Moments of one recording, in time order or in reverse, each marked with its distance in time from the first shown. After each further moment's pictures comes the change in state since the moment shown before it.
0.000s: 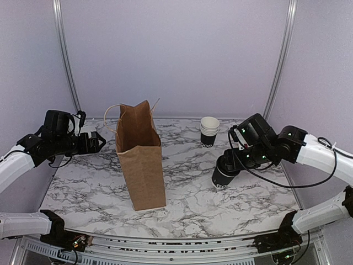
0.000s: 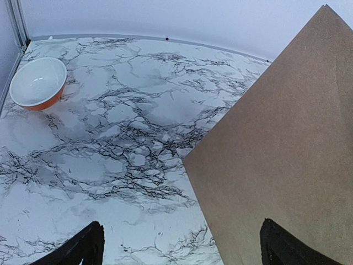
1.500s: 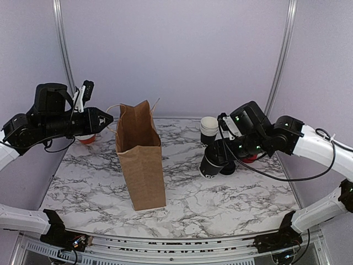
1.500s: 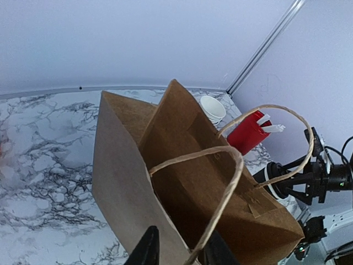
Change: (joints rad) left arm -0.339 0.025 0.350 -0.087 -0.074 -0.141; right arm 0.068 0.090 0.162 0.031 -0.008 -0.102
